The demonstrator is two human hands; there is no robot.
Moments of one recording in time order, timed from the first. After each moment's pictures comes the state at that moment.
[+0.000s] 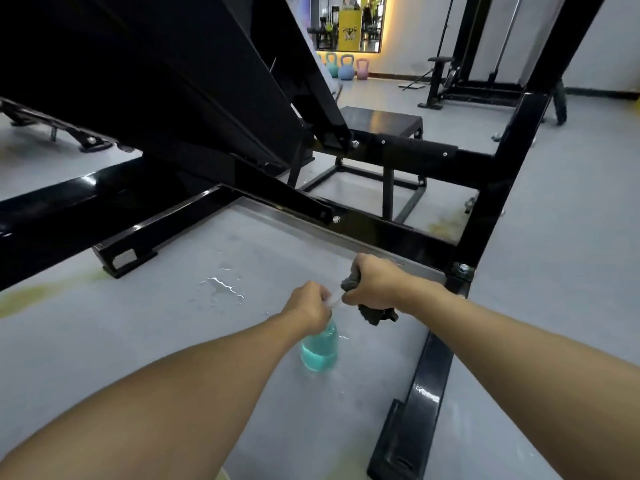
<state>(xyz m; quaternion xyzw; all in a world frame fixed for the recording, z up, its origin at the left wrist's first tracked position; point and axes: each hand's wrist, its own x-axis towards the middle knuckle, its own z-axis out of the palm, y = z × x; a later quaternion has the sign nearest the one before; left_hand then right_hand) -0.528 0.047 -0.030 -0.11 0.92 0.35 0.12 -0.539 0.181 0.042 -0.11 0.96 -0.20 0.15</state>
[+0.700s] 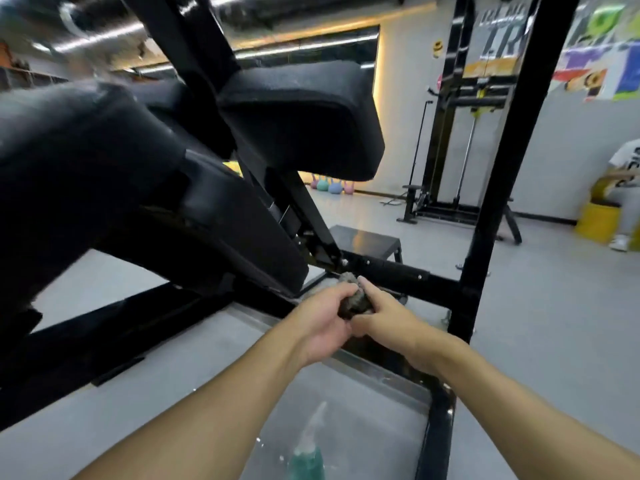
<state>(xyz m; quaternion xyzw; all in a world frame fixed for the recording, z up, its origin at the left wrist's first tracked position) -0.517 0.069 0.167 -0.02 0.48 0.87 0.12 -0.514 0.190 0.173 -0.14 0.86 -0.49 0.04</state>
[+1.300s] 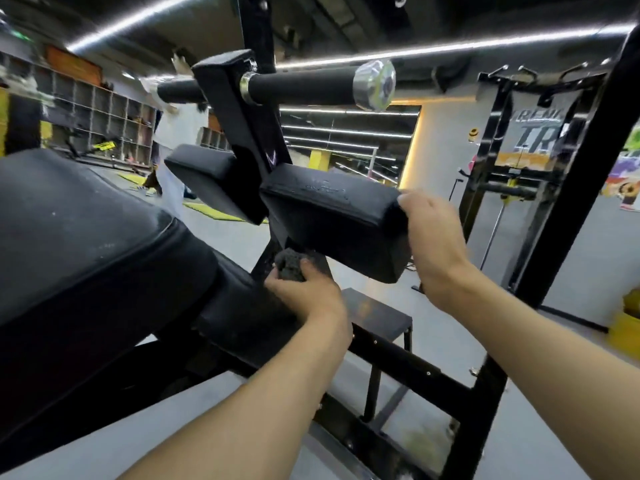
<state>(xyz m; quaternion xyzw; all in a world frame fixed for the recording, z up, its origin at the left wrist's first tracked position) -0.590 0.062 0.289 -0.23 0.27 0.84 -0.40 -0.532 0.158 0.380 -0.29 0.75 -0.53 -0.26</state>
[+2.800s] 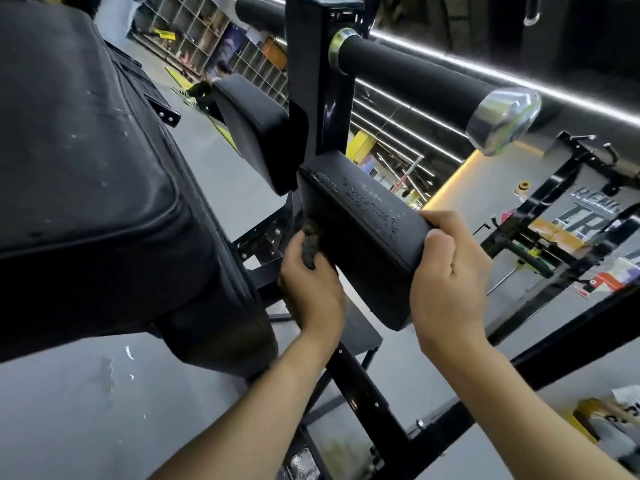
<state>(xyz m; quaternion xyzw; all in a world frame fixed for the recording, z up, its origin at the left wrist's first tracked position) -0.618 0.061 0.306 -0.22 0.28 0.78 -0.51 -0.557 0.139 0.398 -0.37 0.79 -0.34 -0.36</state>
